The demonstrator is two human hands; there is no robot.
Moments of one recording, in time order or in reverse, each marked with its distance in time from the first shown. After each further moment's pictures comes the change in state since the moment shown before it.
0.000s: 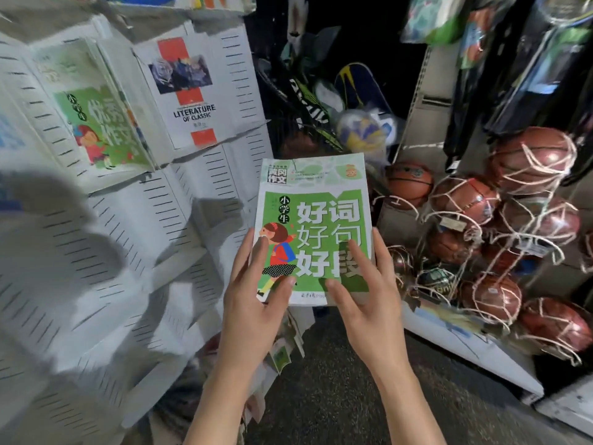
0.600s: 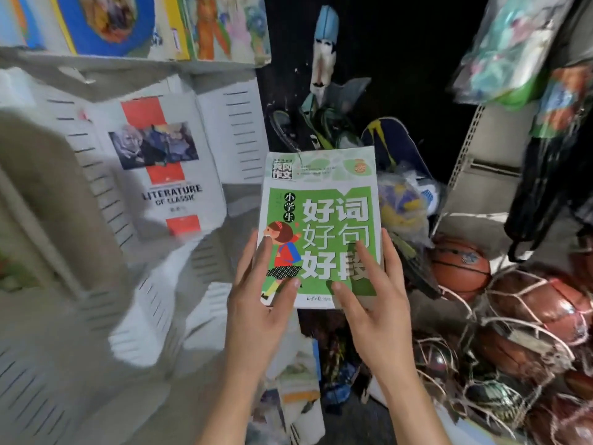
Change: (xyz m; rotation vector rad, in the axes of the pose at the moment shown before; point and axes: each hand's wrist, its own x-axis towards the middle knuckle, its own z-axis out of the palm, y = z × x) left_hand 0.278 -0.124 0.086 0.016 0.152 0.100; right_hand 0.306 0.085 0.075 0.045 0.017 -0.188
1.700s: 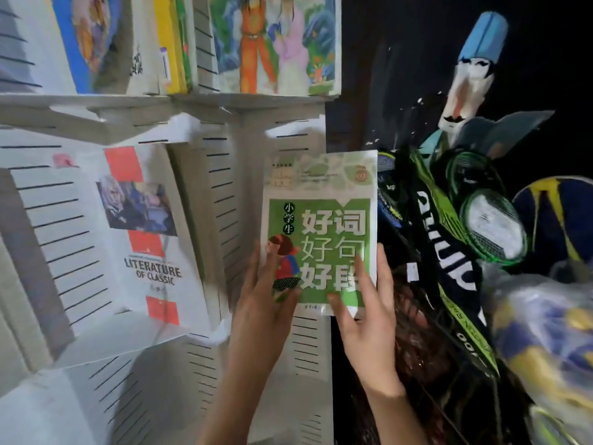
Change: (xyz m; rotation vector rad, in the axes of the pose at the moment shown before) left_hand 0.189 -0.134 0.087 0.562 0.258 -0.317; right_hand 0.259 0.190 0.154 0.301 -0.205 -0.387
